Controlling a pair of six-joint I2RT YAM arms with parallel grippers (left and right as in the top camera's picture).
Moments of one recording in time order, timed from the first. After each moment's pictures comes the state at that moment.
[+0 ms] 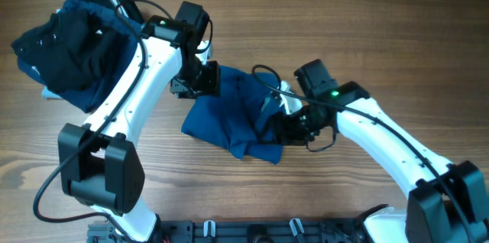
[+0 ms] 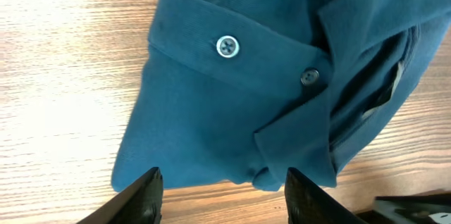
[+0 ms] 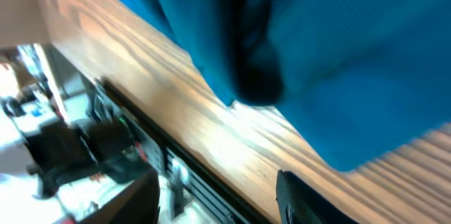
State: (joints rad) left arm -0.32 1.82 1.54 -1.27 0.21 -0.32; right arm 0.46 1.54 0.95 -0.78 -0.72 0.37
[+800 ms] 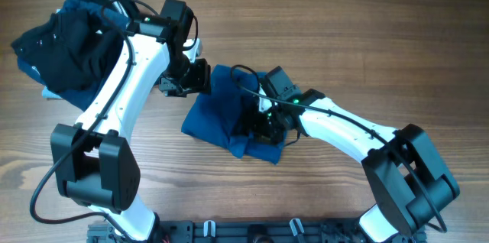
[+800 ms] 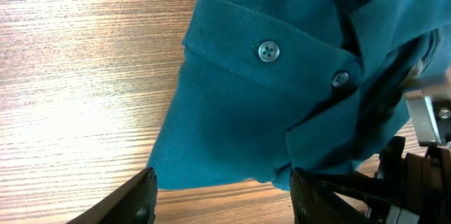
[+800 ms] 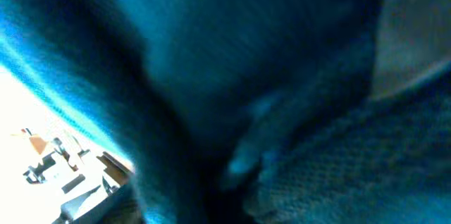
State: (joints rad) left arm -0.25 1.82 1.54 -1.28 0.21 -0.24; right arm 0.61 1.75 0.94 -0.41 -0.60 0.79
